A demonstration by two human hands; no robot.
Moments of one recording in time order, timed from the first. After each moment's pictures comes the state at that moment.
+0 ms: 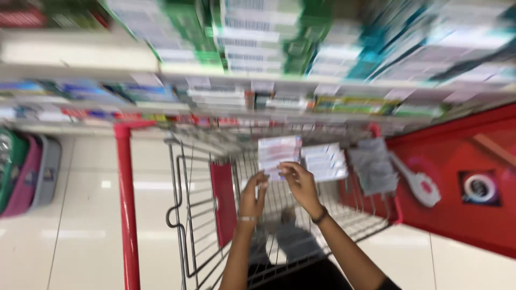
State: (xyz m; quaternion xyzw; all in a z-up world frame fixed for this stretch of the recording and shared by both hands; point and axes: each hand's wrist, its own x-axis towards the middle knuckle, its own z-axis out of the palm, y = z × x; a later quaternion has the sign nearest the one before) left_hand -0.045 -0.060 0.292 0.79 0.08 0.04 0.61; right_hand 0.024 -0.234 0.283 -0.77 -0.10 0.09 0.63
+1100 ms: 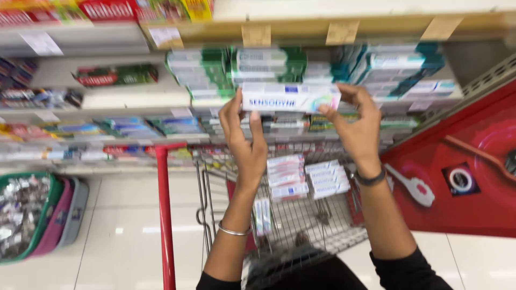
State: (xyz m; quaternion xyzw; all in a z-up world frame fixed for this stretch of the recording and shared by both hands) left_hand 0.026 -0.039 0.579 0.72 -0.06 0.41 0.56; right_hand 0.064 -0.254 0.602 -0.80 -0.17 -0.26 0.51
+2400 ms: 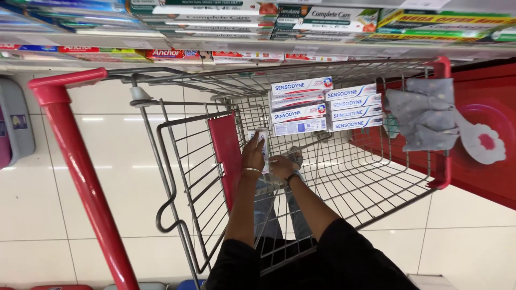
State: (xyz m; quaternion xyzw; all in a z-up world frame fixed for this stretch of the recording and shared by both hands) left_hand -0.059 -0.023 -0.029 0.96 -0.03 -0.02 0.28; right_hand -0.097 -0.202 -0.164 -0.70 0.19 0.43 0.54
